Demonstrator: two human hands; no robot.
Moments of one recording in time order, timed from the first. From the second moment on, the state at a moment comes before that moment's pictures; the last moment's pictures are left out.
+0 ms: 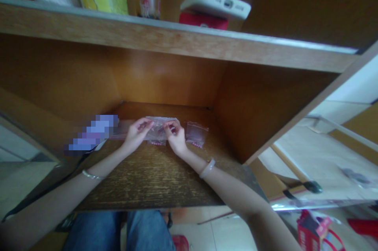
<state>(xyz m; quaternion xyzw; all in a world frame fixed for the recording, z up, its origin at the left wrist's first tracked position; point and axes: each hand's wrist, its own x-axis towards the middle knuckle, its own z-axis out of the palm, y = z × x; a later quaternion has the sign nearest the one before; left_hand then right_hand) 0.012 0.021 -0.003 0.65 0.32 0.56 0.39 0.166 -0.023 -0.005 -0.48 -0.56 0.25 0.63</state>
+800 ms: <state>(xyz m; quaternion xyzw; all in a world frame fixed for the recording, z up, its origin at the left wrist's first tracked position) 0.012 0.015 0.002 0.69 0.32 0.51 0.40 0.163 -0.026 -0.007 -0.45 -0.60 0.27 0.61</state>
